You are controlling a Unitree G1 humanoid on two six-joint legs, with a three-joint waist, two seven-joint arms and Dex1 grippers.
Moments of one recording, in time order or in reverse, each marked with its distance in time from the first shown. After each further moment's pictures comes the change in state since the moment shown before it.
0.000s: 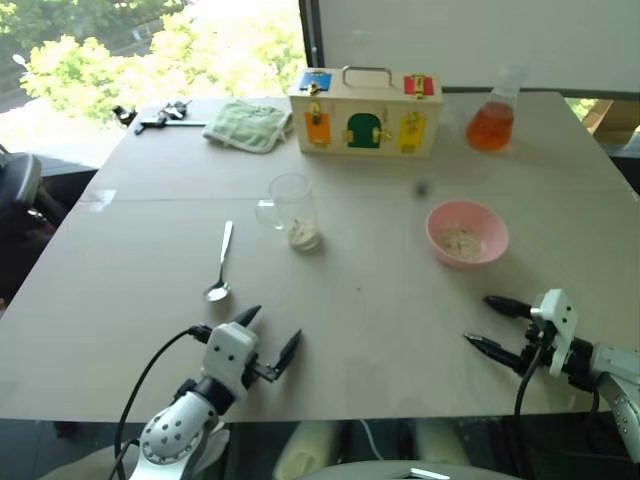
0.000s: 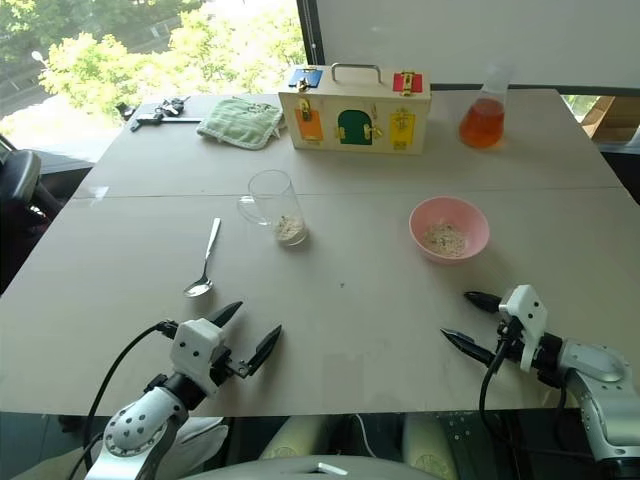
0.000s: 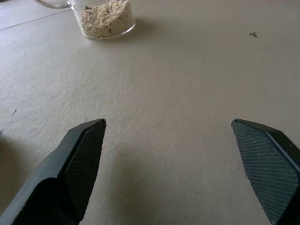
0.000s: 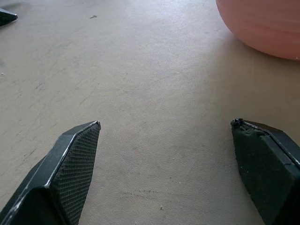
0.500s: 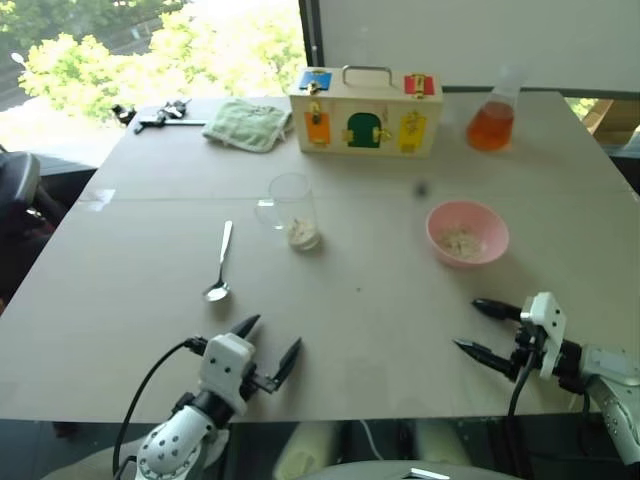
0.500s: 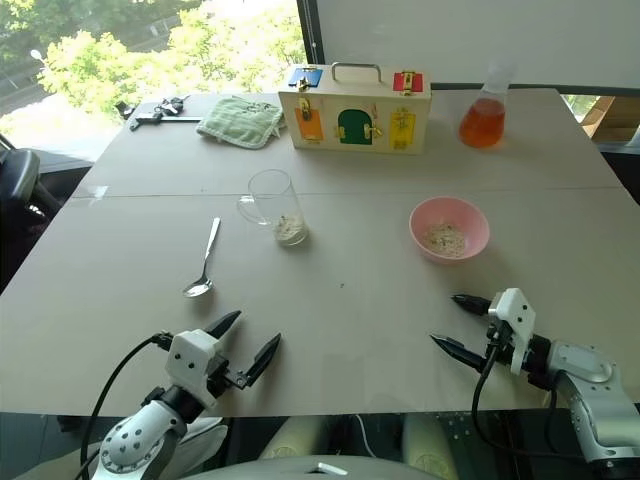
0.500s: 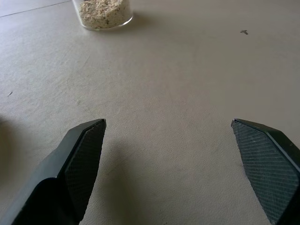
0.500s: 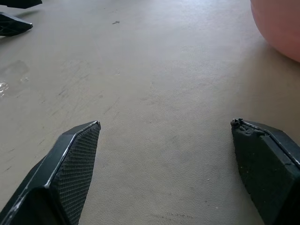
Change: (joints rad) left arm 0.070 -0.024 0.005 -0.019 -0.017 -0.031 0.007; right arm -0.003 0.019 0.042 -0.018 -0.001 -0.015 0.020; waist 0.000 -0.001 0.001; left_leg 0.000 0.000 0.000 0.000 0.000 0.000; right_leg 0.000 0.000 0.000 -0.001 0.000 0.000
